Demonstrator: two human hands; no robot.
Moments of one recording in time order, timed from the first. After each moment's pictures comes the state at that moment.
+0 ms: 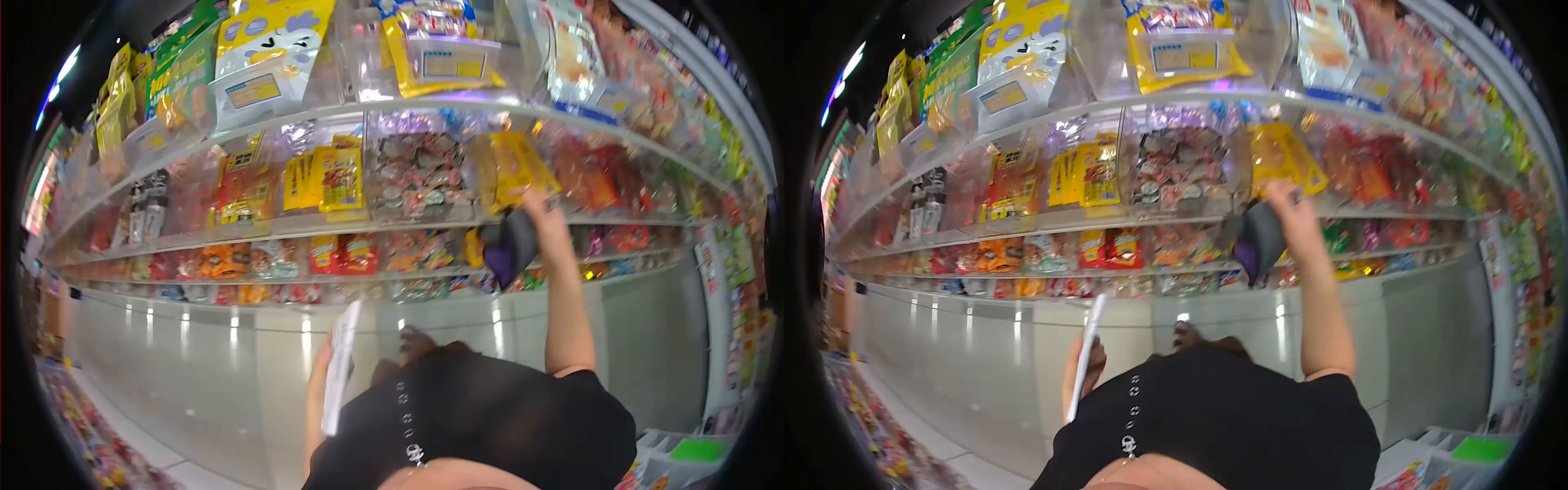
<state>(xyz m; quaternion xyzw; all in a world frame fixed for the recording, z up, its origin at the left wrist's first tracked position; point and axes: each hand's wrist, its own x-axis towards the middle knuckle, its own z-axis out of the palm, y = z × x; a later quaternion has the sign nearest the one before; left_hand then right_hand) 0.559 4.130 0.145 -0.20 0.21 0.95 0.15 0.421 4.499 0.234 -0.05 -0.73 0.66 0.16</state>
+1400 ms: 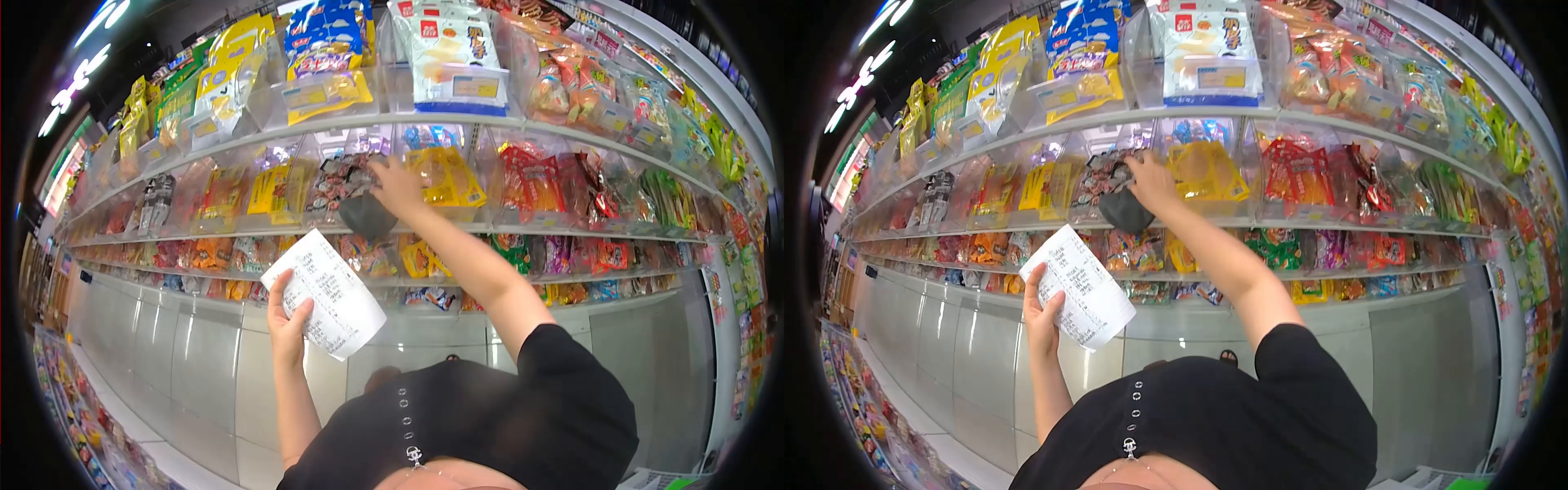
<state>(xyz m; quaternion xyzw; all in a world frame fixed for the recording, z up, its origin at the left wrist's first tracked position) 0.561 4.302 0.207 0.02 0.59 0.80 -0.12 0.328 4.530 0.195 0.19 -0.91 0.26 0.26</state>
